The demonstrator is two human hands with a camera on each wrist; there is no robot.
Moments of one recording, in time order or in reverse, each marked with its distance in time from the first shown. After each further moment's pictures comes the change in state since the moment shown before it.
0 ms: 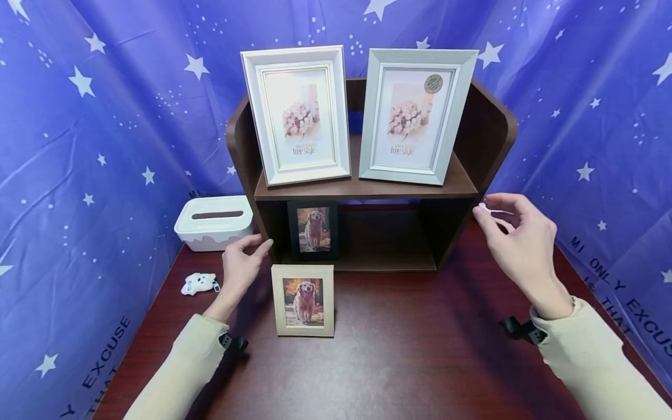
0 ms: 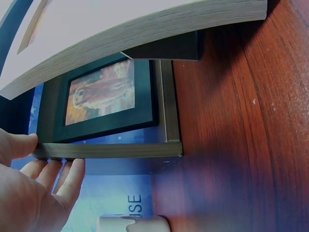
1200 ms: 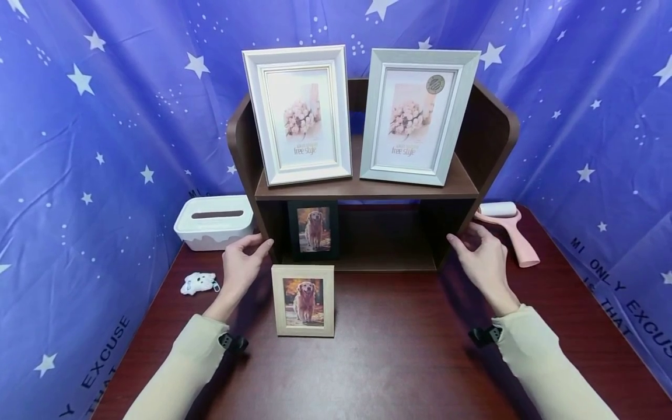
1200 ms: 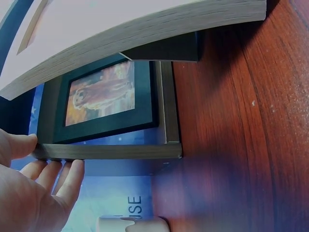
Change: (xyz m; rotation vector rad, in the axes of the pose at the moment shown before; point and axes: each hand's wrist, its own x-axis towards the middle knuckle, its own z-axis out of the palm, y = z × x) left_hand 0.000 -0.001 0.000 -0.007 0.003 0.014; right_hand -0.032 0.087 0.055 -0.165 -0.099 0.129
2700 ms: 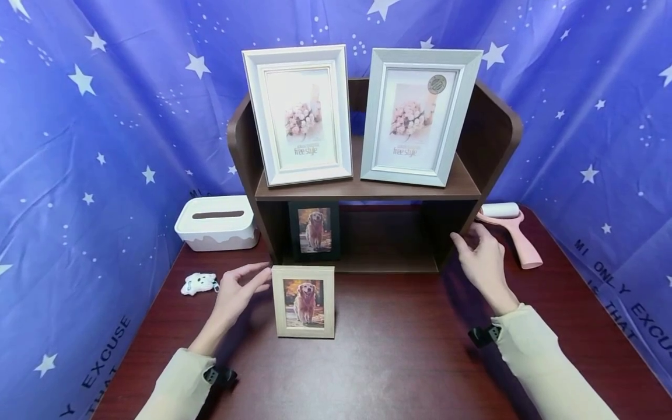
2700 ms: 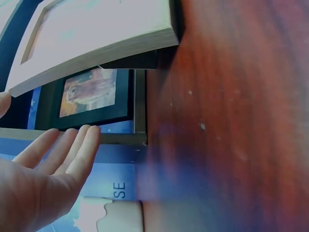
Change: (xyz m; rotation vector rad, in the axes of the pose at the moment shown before) left_hand -0.047 -0.015 -0.025 -0.445 -0.339 -0.228; right_hand 0.005 0.005 0.008 -0.007 -0.008 -0.012
